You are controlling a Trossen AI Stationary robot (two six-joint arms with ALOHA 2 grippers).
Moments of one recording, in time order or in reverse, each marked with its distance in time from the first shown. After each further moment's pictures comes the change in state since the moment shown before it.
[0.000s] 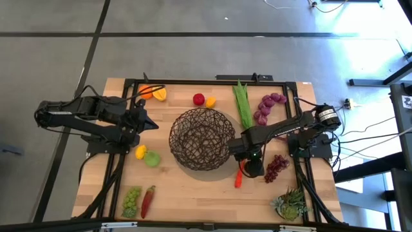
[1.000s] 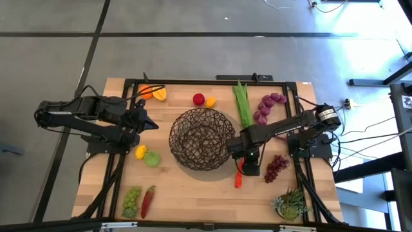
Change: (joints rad) left arm 0.000 0.000 0.000 0.000 0.000 0.000; right arm -0.004 0.000 0.080 -0.025 0.004 0.106
